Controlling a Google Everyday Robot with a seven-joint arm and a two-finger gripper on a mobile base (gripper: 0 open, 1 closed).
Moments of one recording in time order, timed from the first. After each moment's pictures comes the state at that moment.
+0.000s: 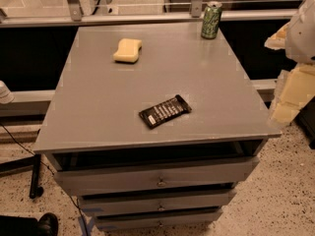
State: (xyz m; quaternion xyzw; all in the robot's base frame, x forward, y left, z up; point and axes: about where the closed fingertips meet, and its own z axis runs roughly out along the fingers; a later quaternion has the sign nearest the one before) arm 0.438 -0.217 0.977 -0.60 0.78 -0.03 0.16
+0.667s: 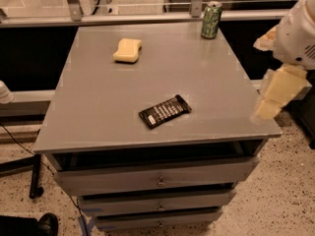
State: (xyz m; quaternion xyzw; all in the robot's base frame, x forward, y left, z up) arm 0.453 -0.201 0.967 -0.60 0.78 -0.01 0.19
